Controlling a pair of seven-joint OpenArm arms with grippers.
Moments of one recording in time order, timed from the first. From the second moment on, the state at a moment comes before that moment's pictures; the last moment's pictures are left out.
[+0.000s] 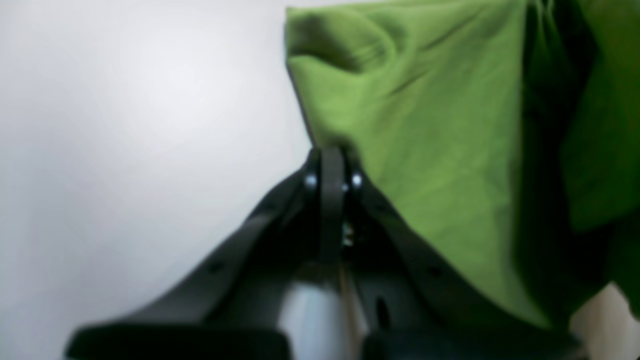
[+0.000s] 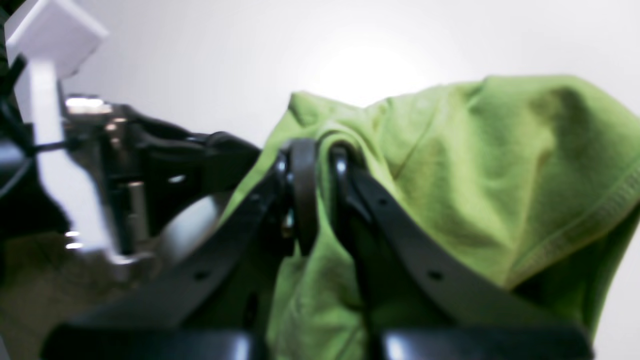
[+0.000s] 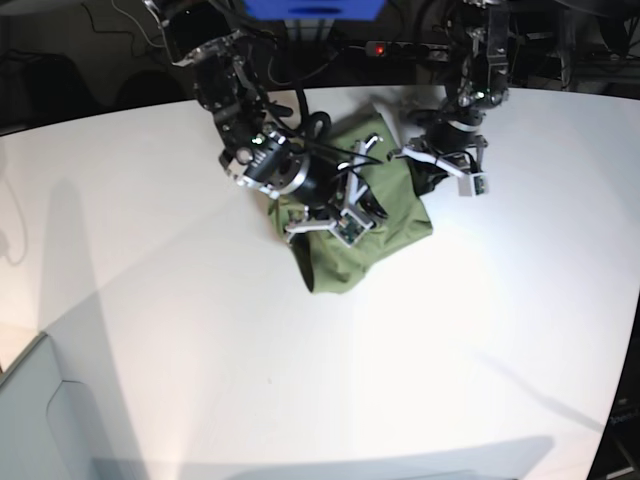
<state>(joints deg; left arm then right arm) 22.6 -9.5 -3.4 94.1 -33.2 -4.8 22.4 -4.3 -3.2 -24.4 98.1 5.1 27.8 -37.5</state>
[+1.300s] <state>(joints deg) 21.1 -10.1 -3.8 99.3 -32.7 -4.2 31.5 -5.3 -0.6 -18.8 106.1 5.2 27.8 -37.4</state>
